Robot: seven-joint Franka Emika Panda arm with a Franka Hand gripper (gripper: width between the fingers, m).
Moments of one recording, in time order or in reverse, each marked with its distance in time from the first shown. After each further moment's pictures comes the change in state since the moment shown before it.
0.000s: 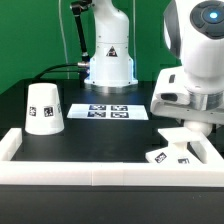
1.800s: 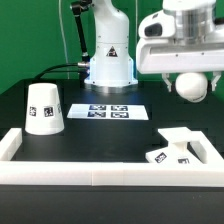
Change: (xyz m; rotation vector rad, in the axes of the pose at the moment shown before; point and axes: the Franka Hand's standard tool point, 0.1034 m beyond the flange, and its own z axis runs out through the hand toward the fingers) arm -0.012 0.020 -0.133 0.138 0.438 -0.073
